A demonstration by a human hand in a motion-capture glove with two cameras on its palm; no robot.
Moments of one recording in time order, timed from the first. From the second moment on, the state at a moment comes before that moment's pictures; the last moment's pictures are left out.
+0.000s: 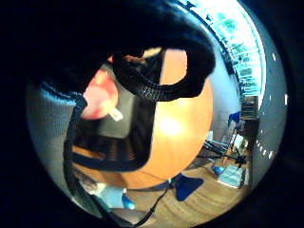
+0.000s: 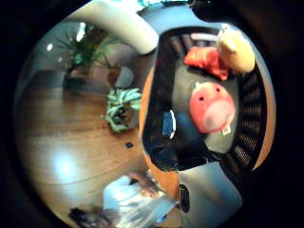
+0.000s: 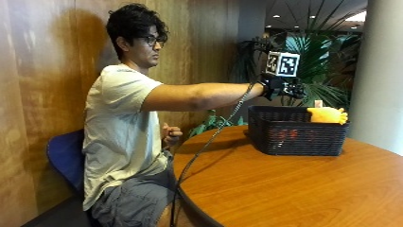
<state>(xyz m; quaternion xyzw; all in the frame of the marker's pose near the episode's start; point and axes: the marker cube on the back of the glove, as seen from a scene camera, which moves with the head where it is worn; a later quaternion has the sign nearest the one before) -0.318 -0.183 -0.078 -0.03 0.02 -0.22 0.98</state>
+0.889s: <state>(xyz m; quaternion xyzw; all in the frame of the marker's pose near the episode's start) -0.098 -0.046 -0.035 0.00 0.08 -0.07 0.99</state>
